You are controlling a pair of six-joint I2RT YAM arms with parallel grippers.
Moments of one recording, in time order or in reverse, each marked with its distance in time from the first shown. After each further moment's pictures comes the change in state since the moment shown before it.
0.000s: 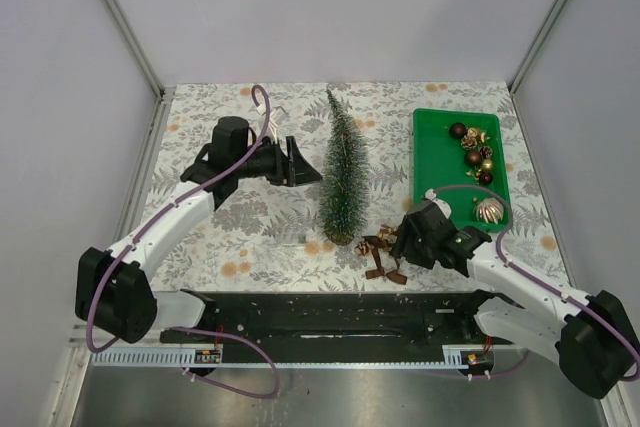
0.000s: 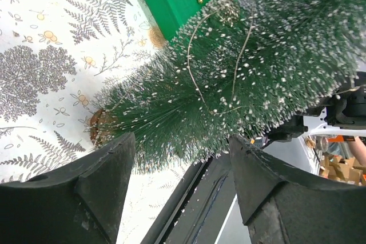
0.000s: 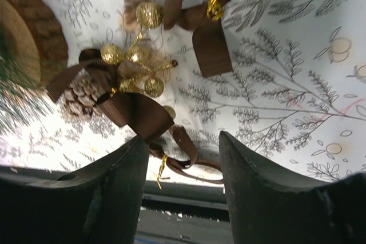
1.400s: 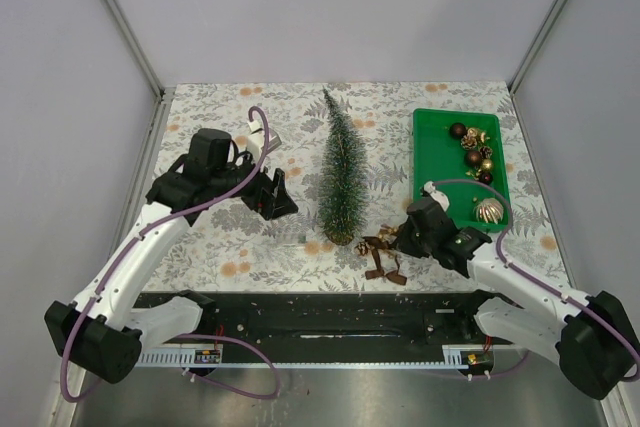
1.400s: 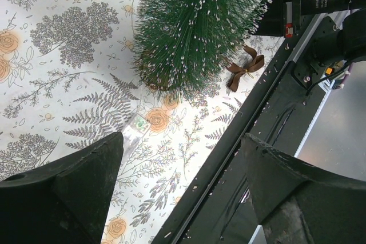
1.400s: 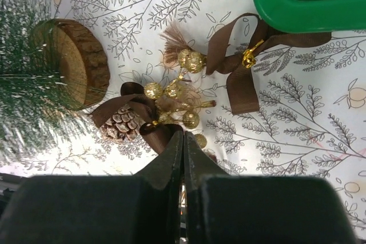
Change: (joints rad) left arm 0.000 -0.229 0.085 -0.530 -0.099 0.530; right arm 0.002 -0.013 -0.022 0.167 0.066 -0.014
